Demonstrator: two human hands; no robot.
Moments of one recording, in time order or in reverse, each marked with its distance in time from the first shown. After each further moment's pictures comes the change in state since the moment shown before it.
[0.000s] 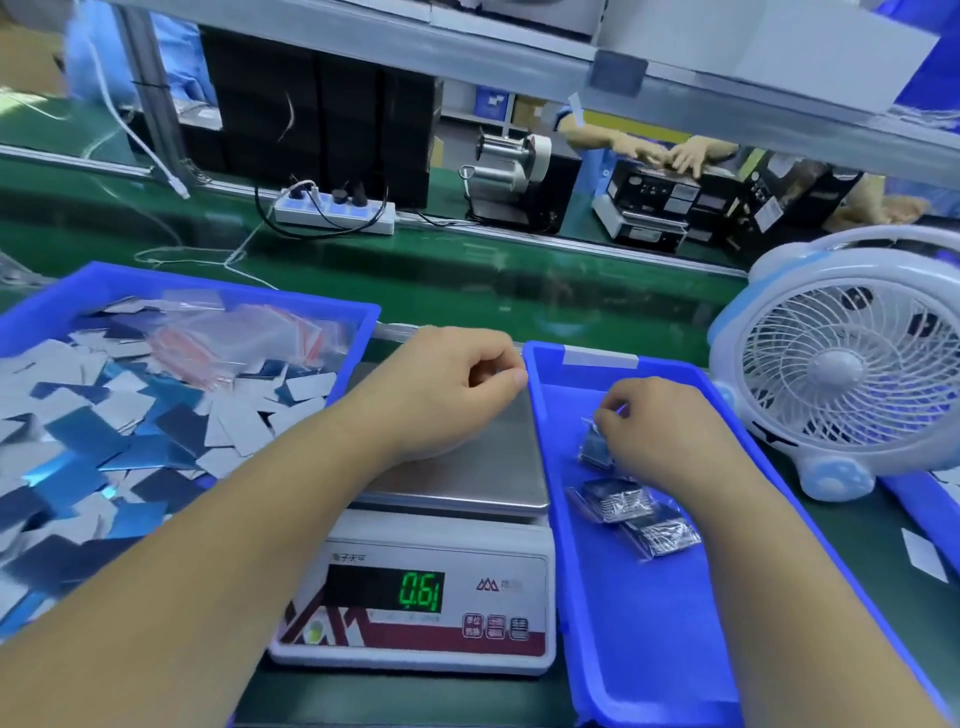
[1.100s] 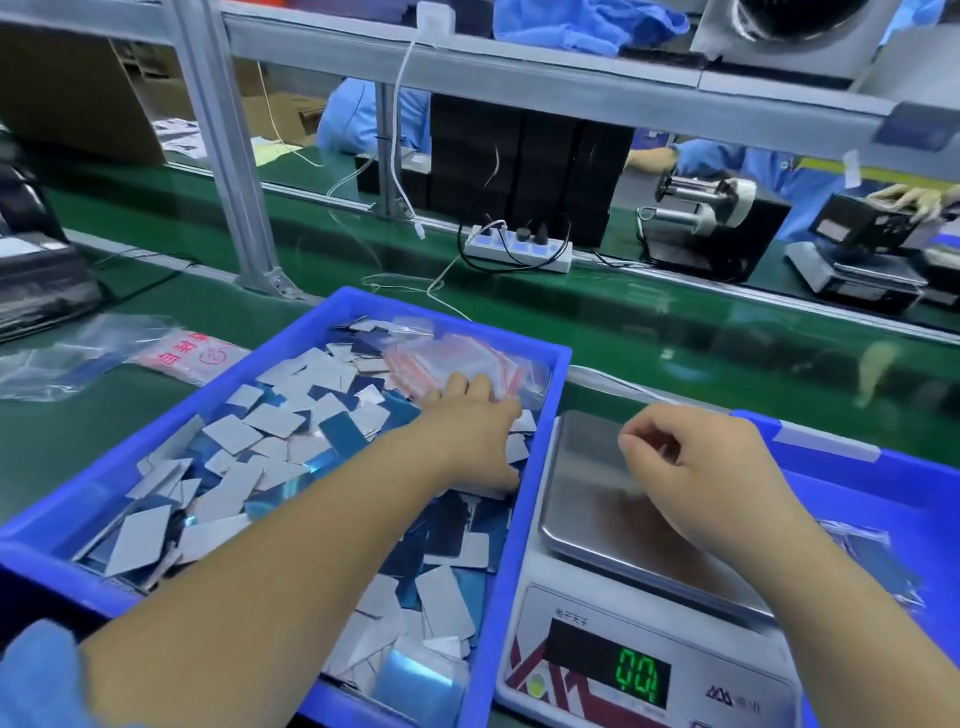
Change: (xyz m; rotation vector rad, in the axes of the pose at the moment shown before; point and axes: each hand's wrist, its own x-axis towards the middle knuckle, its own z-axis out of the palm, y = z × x) left_hand -0.046 -0.121 -0.079 0.735 -0.268 -0.496; right_hand -0.007 -0.144 0.025 0.375 0.029 -0.472
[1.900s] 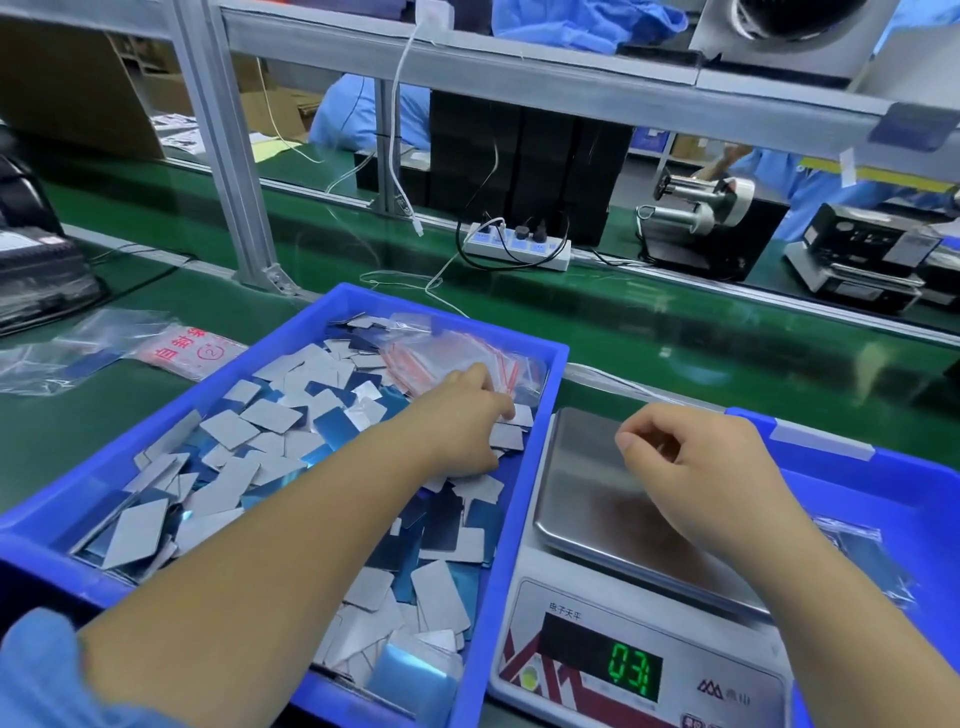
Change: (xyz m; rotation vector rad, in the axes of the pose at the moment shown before) left_hand 0.008 -0.016 0.005 -0.121 0.073 0.061; right_hand -0.003 -0.001 -0.004 0.028 0.005 -0.008
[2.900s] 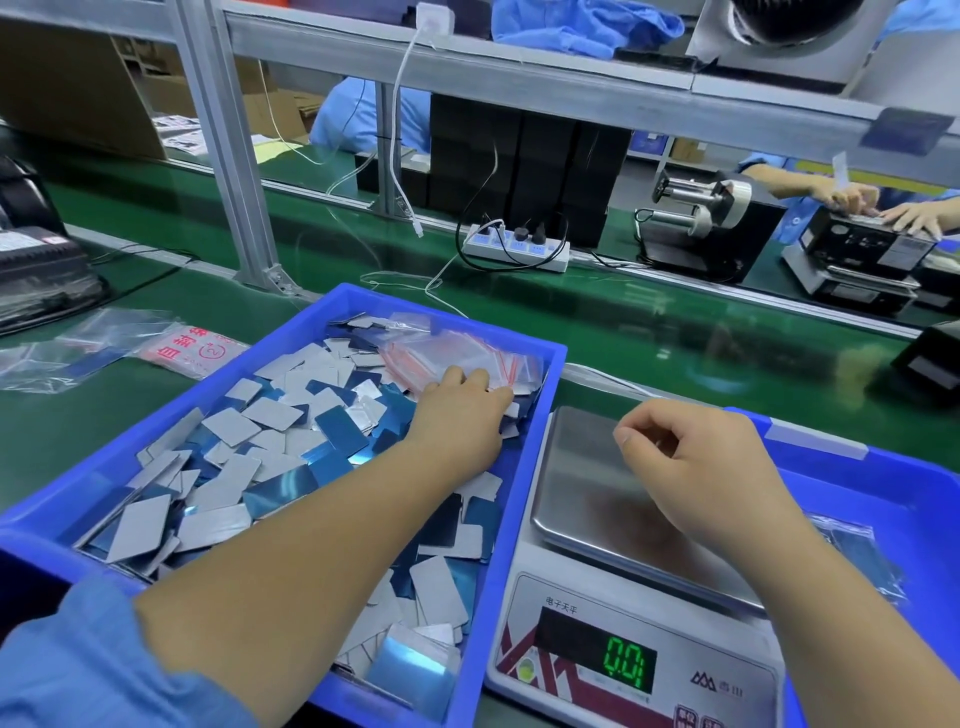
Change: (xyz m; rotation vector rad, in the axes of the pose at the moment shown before) left_hand 0.008 0.012 0.018 0.208 0.202 -0.101; right_hand 0.000 -0.001 -0.001 0.033 0.028 -0.017
